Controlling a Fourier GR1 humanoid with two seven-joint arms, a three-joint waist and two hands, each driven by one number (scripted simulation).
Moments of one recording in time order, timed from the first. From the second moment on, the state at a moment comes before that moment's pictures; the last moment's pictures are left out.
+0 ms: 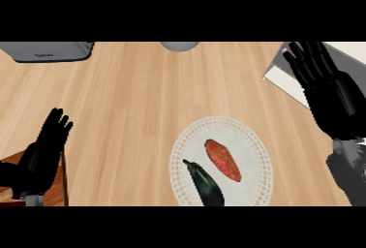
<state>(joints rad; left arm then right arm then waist) 0.07 0.32 -0.02 -1.56 0.33 0.13 -0.01 -0.38 -0.48 0.19 -1.70 -0.49 -0.20 0.11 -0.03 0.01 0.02</state>
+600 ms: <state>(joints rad) 0.05 0.43 -0.01 -1.48 0.24 0.12 0.07 -0.33 -0.36 0.54 -1.55 0.07 -0.50 0.09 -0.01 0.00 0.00</state>
